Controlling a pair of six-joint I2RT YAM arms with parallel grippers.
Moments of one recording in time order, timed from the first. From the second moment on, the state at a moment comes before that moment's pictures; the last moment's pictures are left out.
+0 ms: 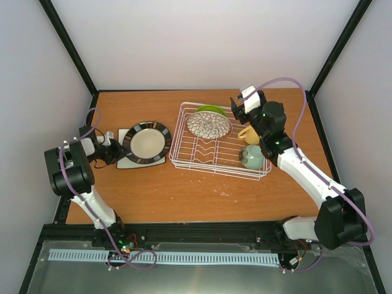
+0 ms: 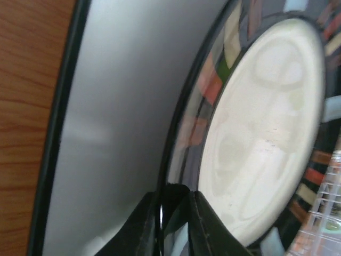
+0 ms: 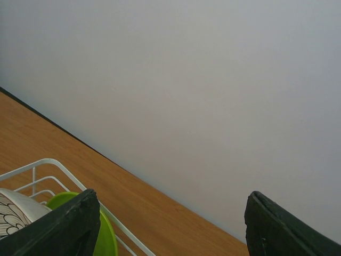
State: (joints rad) left arm 0.37 1.79 0.96 -0.46 0.66 -0.22; right arm 0.39 1.30 0.98 0.30 0.00 -0.40
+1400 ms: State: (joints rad) left arm 0.45 1.75 0.97 -0.25 1.08 -0.25; right arm 0.38 1.41 1.14 0.17 -0.30 -0.26
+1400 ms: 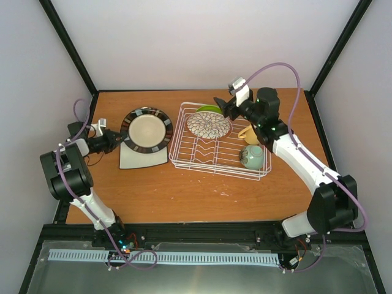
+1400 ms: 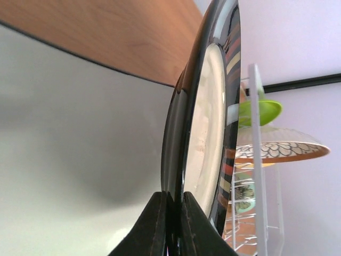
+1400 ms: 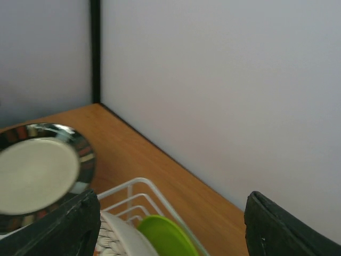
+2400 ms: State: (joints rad) left arm 0.45 1.53 1.14 -0.30 1.30 -0.32; right arm 0.45 2.05 1.82 -0.19 -1.13 0.09
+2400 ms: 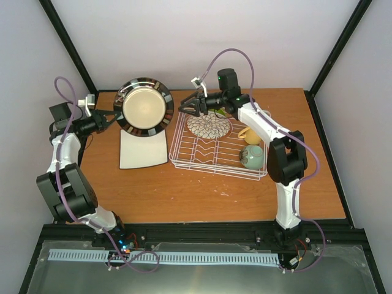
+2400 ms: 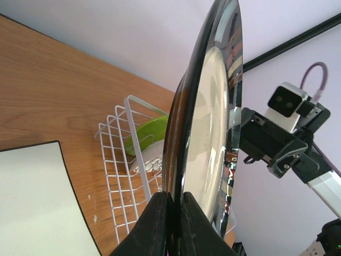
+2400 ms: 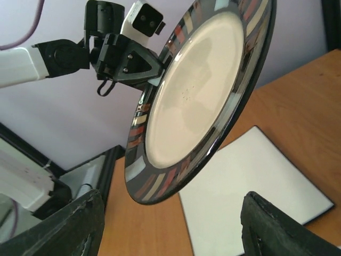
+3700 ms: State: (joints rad) left arm 0.45 1.40 1.09 -0.33 1.28 -0.26; right arm 0.60 2.29 2.04 -0.15 -1.13 0.42
